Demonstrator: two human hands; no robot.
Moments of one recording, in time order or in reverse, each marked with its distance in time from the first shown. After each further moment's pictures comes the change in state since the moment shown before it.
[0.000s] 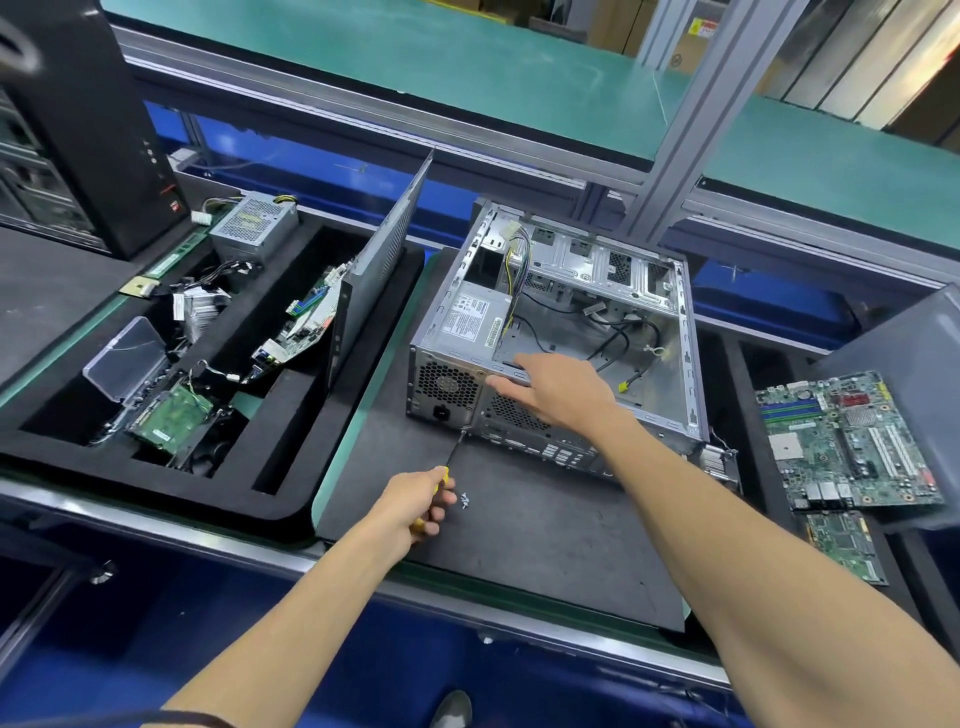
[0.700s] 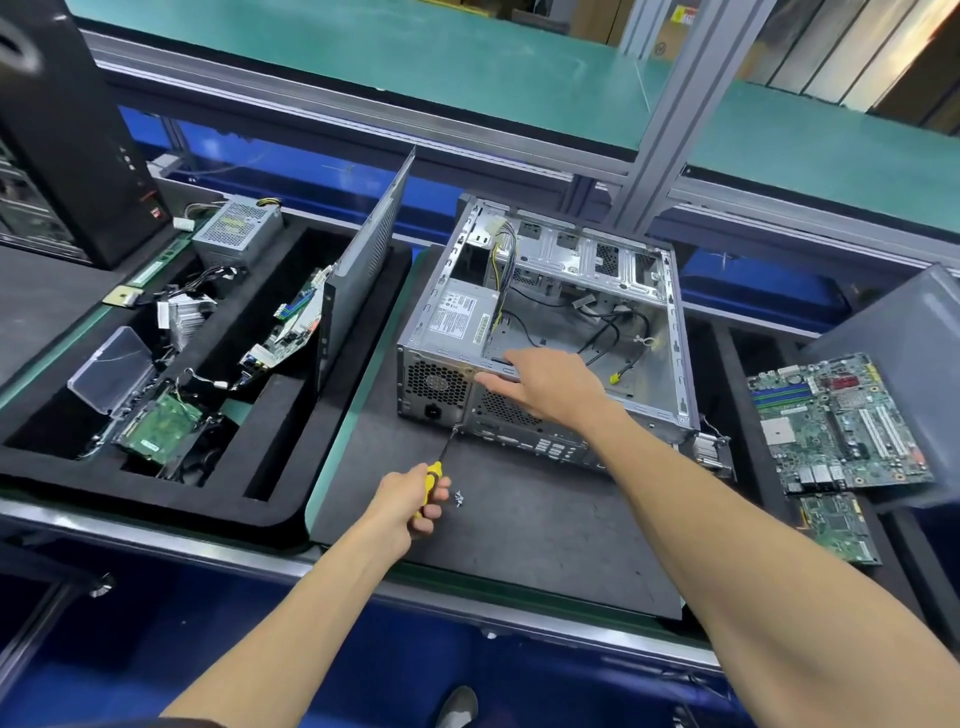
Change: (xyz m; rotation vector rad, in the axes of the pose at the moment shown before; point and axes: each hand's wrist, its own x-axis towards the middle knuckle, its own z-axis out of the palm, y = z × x) left_hand 0.013 -0.003 0.002 -0.013 0.080 -0.005; right_hand 0.001 0.001 0.000 -0.025 0.007 -0.016
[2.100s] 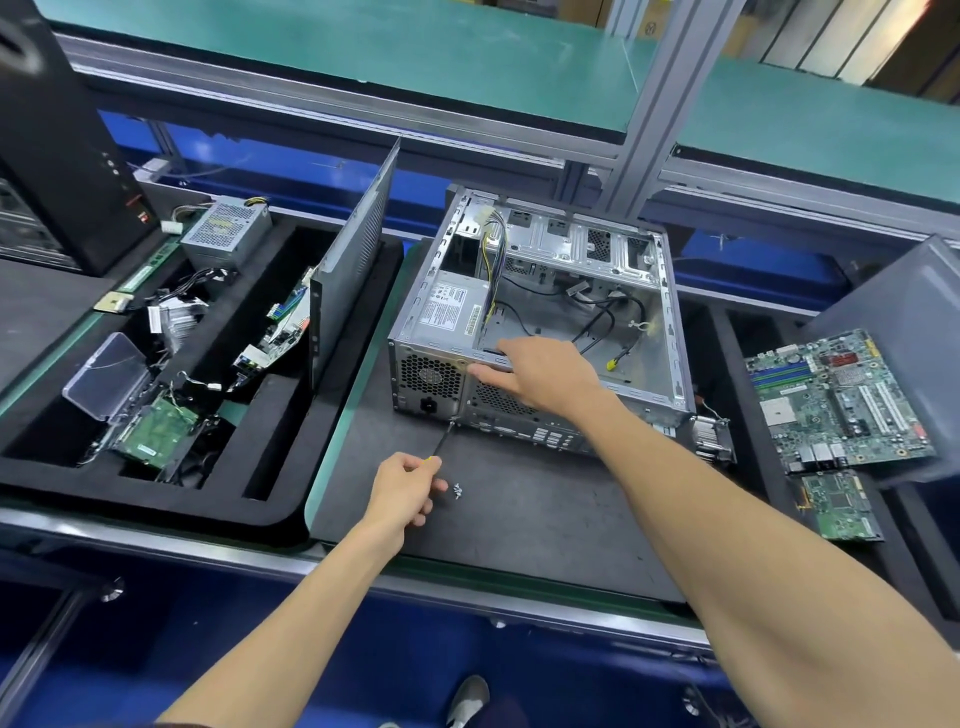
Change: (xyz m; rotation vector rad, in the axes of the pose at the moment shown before) left_hand -0.002 -0.004 -0.002 0.236 0.067 0.283; right_hand -0.005 -0.003 -0.004 0.012 0.018 0.009
